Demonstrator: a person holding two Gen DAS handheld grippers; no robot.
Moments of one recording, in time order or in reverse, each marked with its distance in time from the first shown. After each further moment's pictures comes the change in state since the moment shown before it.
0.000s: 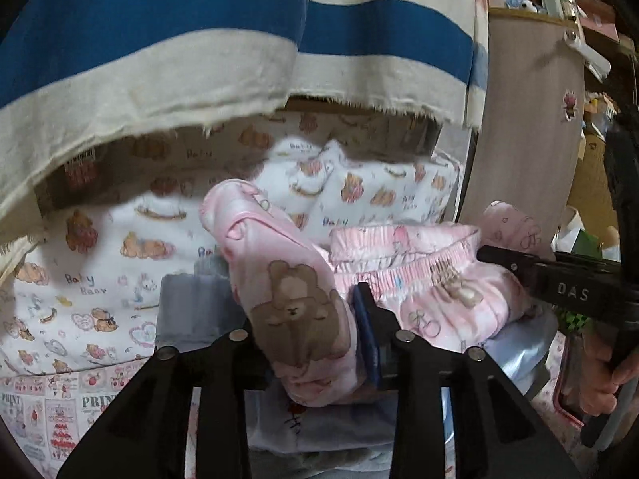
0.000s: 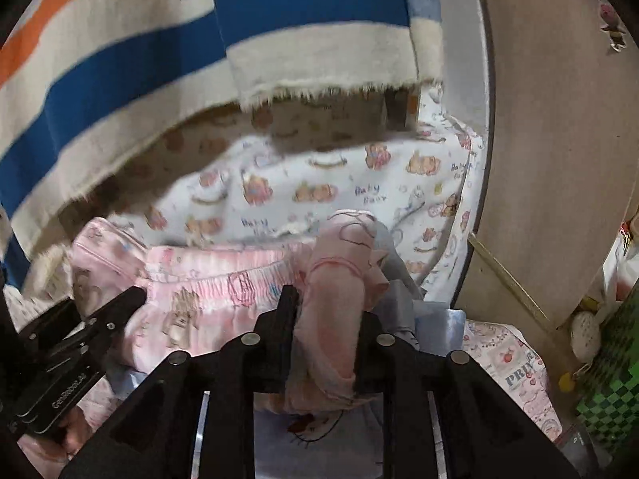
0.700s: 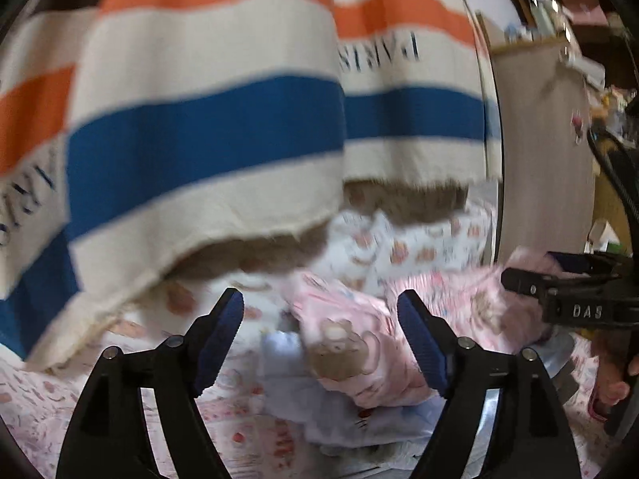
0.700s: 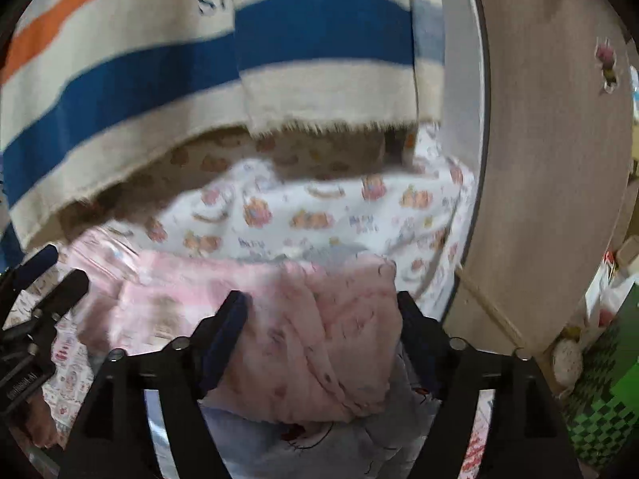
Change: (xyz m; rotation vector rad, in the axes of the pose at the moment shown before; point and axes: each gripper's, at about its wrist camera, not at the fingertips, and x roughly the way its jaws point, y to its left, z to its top) left arm -0.069 0.004 0.012 0.075 -0.237 0.209; right arm -0.035 0.013 0.007 -0.069 -0.179 -0.022
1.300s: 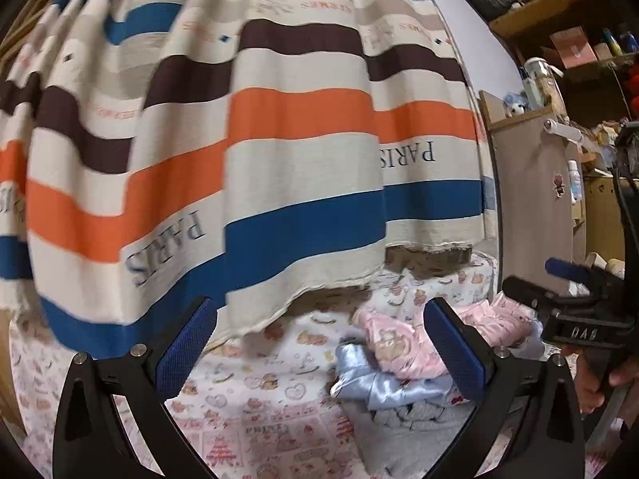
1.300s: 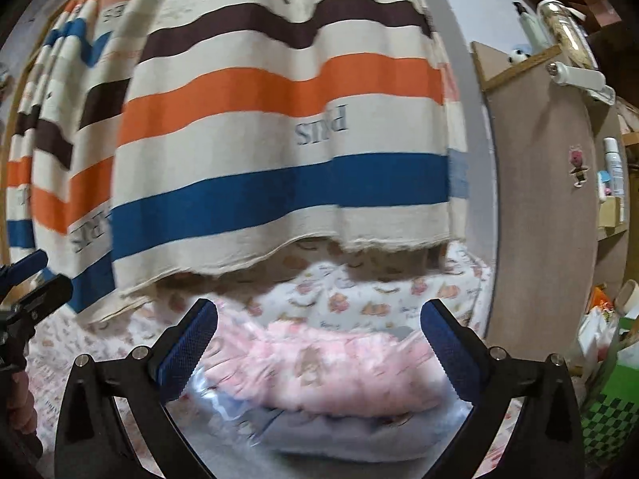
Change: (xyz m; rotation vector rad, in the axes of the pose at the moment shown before) left arm -0.124 0.047 0.000 -0.008 -0.202 0.089; right arm -0.099 0.063 -0.022 -0.045 -0.327 0.118
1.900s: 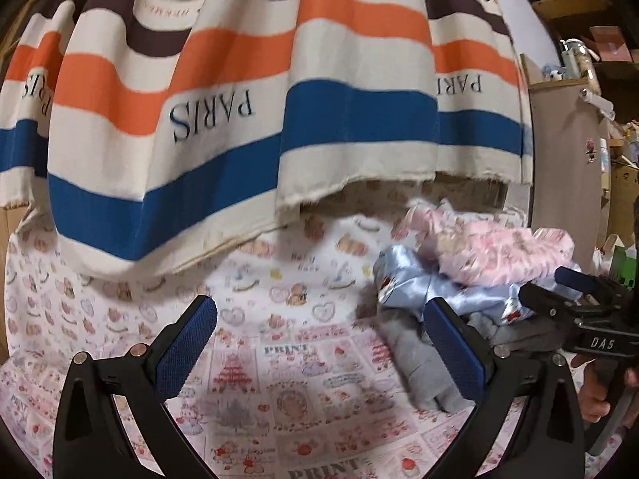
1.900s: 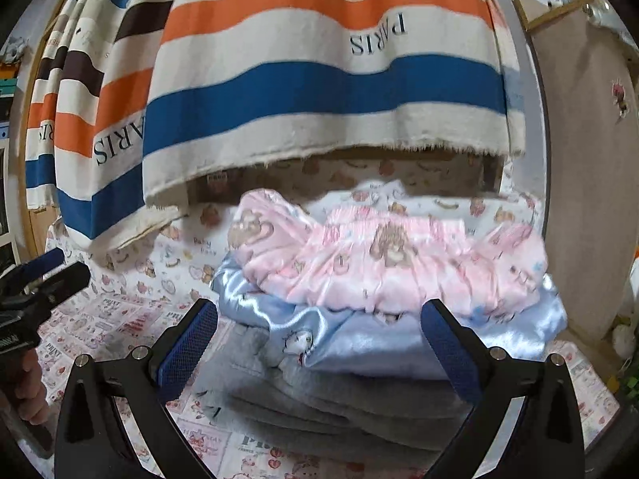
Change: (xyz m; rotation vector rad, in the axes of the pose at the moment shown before) left arm 0.017 0.041 -0.086 -0.107 0.170 0.052; right arm 0.035 0.031 -0.080 -0.011 0.171 0.055
